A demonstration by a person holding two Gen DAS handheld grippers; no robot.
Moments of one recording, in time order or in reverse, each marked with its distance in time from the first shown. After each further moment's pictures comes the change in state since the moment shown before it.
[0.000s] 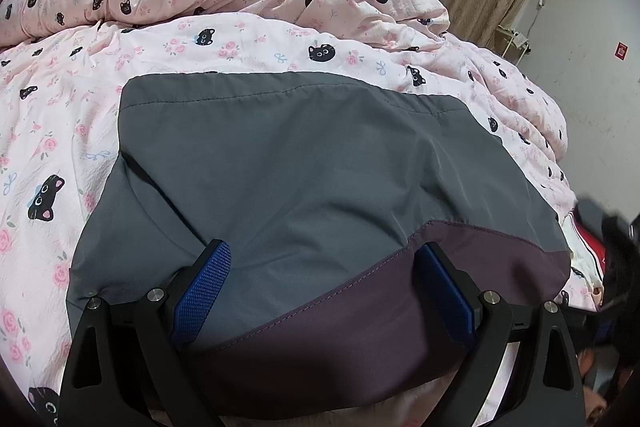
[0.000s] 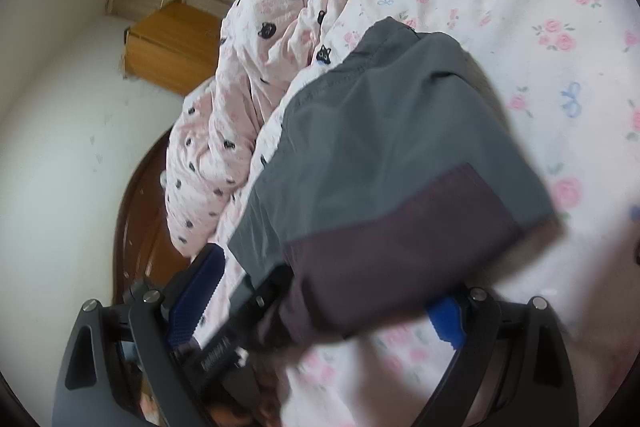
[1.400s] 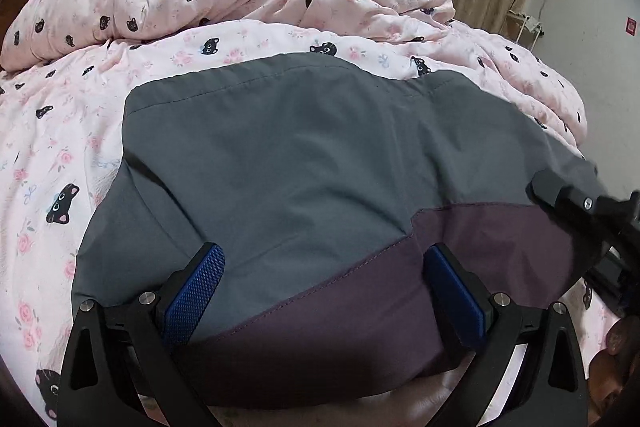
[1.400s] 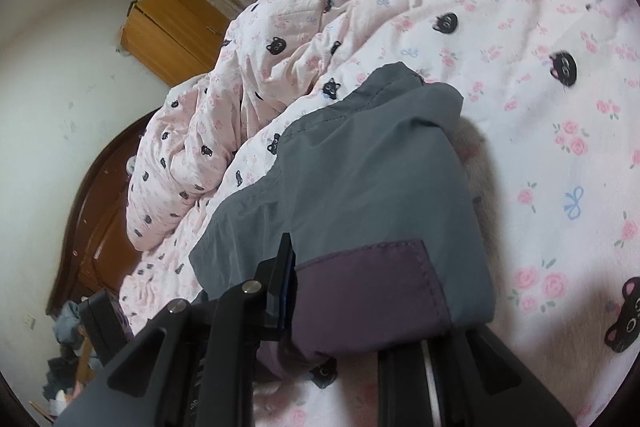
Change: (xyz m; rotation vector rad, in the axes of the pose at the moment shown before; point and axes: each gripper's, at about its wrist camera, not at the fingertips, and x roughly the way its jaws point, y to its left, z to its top) left arm 0.003 -0.018 -0.005 0.049 -0.001 0.104; right arm 0.004 0.041 0.008 -0.271 -0.066 -0.179
